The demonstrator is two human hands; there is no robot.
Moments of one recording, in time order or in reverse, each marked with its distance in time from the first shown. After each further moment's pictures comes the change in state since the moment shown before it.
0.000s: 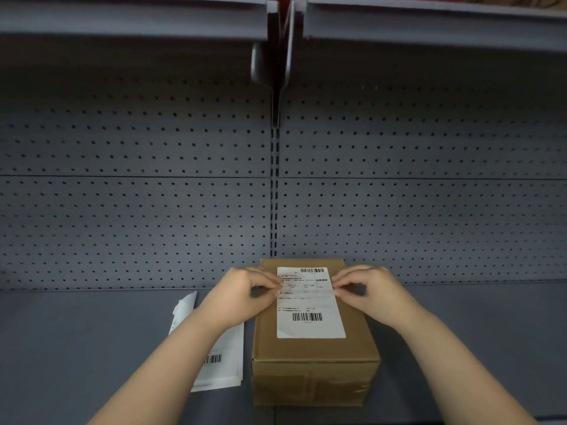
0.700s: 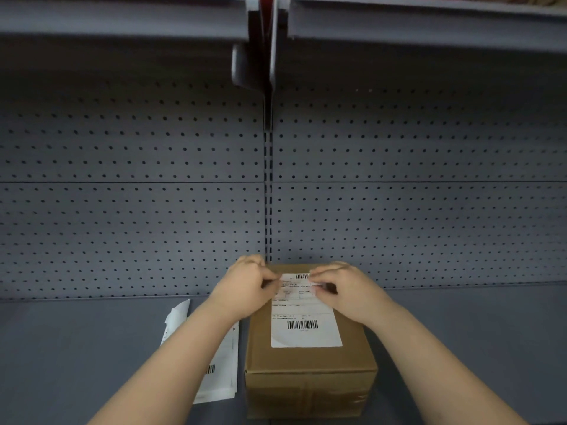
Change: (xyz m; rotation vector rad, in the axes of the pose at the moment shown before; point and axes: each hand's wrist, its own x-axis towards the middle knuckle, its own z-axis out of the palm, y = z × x) left_hand 0.034 0.002 0.009 0.278 -0.067 -0.096; right_hand 0.029 -0.005 0.020 -0.165 -0.120 0.036
